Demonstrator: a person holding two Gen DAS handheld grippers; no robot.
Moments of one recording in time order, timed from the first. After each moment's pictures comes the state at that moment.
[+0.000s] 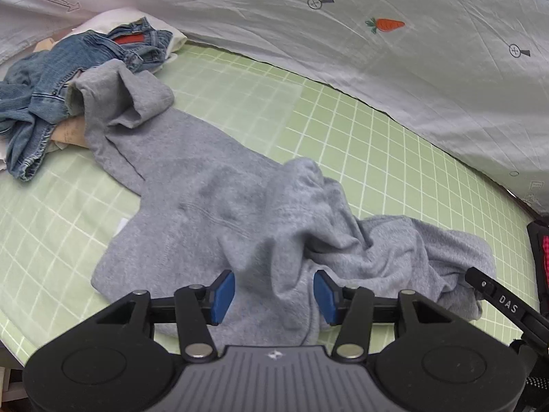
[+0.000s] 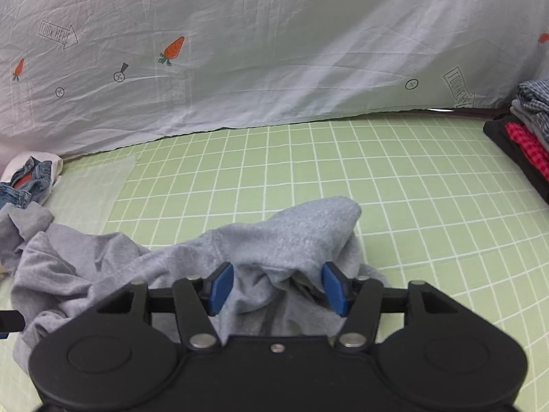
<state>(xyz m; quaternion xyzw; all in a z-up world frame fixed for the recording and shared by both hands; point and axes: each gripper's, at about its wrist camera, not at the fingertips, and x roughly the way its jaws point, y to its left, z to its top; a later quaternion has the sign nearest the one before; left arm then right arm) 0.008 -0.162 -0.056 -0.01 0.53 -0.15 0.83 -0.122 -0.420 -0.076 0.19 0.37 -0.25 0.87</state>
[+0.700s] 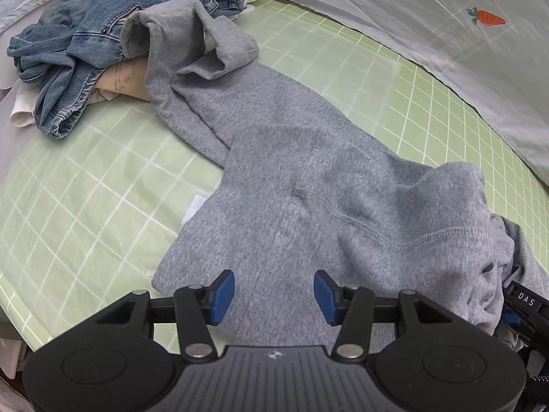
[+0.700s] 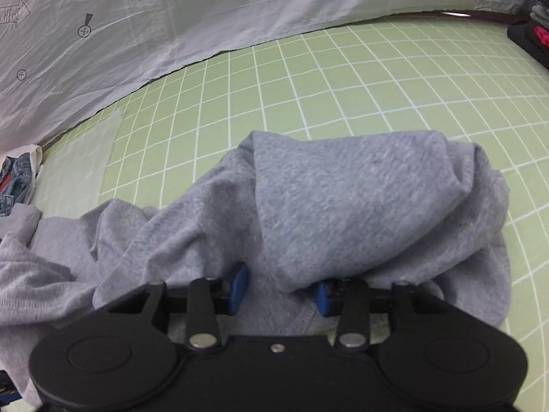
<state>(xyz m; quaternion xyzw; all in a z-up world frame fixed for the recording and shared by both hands) 0.062 -0.112 -0.119 -0.01 0.60 -0.08 0.80 -0.043 -0.422 -0.151 0.26 0.44 -0.27 0.81</state>
